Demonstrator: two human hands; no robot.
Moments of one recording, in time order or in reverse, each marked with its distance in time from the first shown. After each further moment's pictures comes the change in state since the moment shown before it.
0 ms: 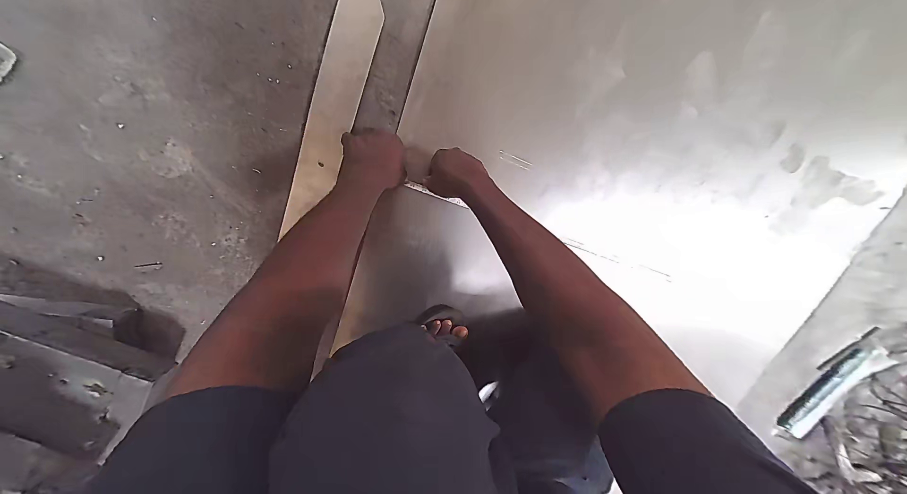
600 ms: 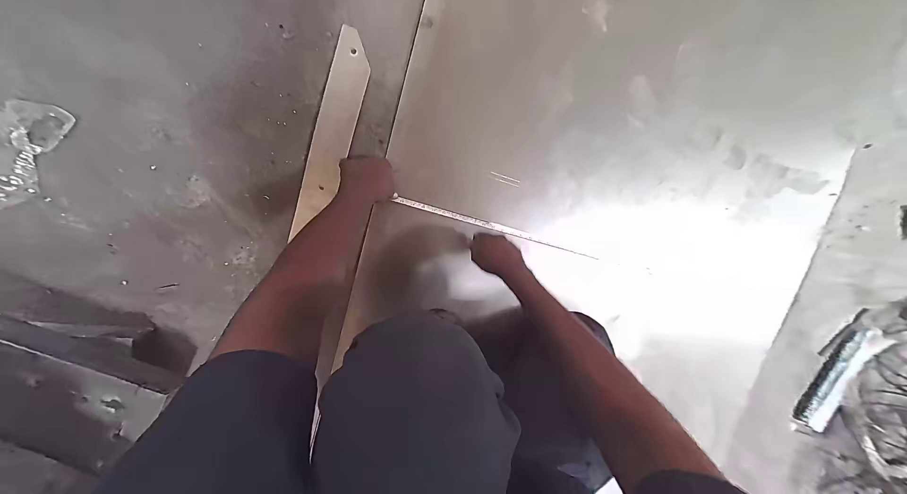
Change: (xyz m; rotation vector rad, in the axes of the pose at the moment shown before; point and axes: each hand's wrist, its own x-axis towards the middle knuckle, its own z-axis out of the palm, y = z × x) left_hand 0.001 -0.001 0.001 0.020 -0.026 0.007; right_hand -0.129 0.085 0.090 0.191 0.060 0.190
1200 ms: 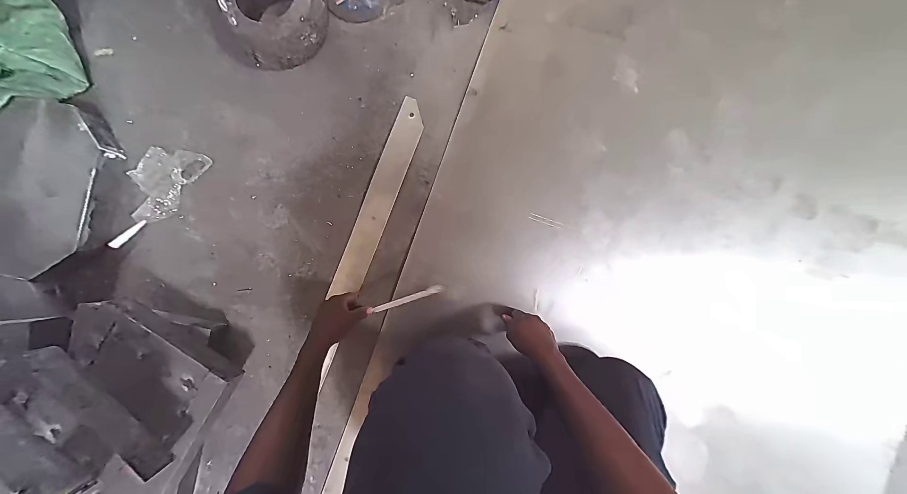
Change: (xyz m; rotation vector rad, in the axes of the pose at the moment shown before) left_hand -0.215 -0.120 0.146 -0.798 -0.040 -0.209; right_hand -0.042 0.035 0.082 0.010 -0.104 0.115
